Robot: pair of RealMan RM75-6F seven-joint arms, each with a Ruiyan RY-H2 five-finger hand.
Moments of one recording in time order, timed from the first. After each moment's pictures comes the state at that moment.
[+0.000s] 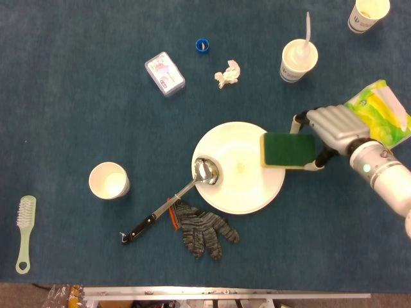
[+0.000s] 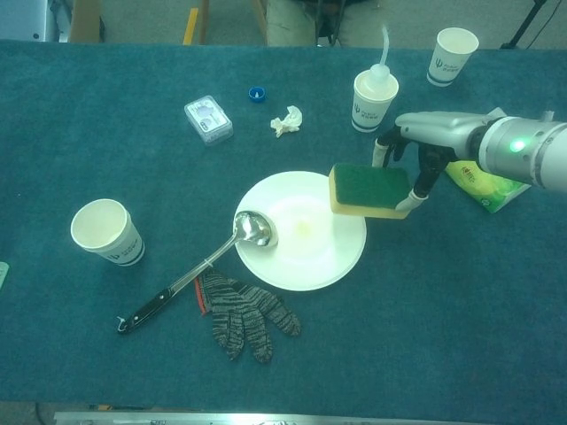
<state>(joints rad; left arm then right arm) -0.02 -1.12 0.00 -1.57 1.60 1.59 -0.09 0.88 -1.19 0.11 -1.95 -0.46 0.76 -0.60</state>
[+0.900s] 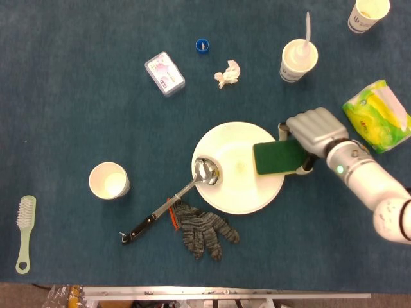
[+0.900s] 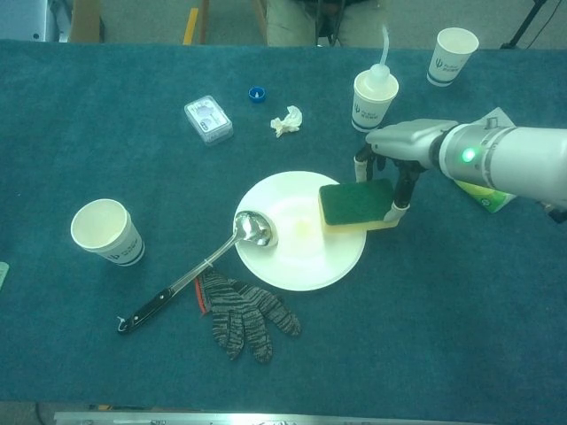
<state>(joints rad) -0.02 -1.12 0.00 -1.58 1.60 1.59 -0.09 1.13 -1.29 -0.02 -1.93 -0.27 0.85 -0.72</state>
